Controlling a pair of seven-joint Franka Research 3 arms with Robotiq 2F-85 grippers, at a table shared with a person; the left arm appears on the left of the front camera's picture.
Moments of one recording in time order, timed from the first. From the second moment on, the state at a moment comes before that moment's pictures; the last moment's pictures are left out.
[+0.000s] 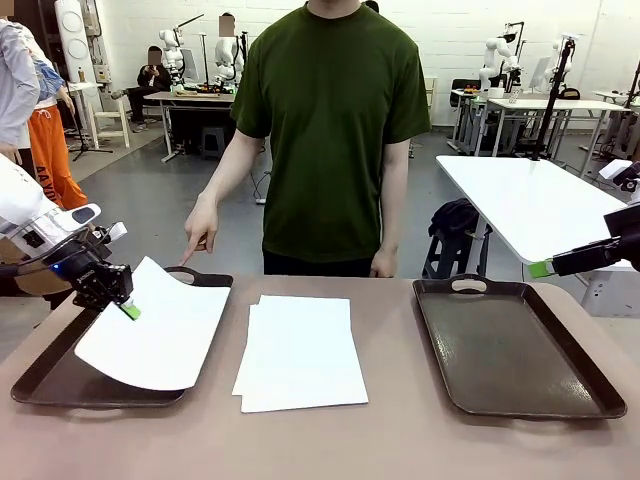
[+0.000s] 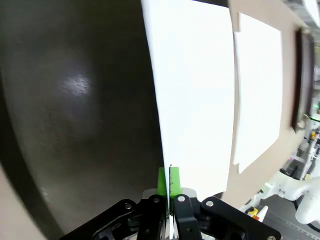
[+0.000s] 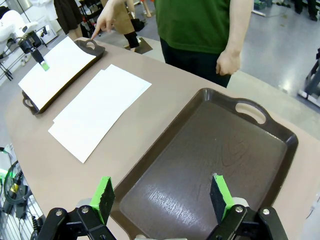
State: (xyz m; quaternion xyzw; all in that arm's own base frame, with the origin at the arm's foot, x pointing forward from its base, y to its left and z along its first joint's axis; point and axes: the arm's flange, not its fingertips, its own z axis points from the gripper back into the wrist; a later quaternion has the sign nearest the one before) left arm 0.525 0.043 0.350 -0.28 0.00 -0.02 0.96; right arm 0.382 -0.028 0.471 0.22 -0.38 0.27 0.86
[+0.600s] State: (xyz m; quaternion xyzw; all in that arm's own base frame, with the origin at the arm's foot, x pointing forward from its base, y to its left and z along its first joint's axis) left arm 0.561 0.050 0.337 -0.20 -0.01 -0.03 0.98; right arm 0.382 -0.028 0.471 0.22 -0.38 0.27 0.86
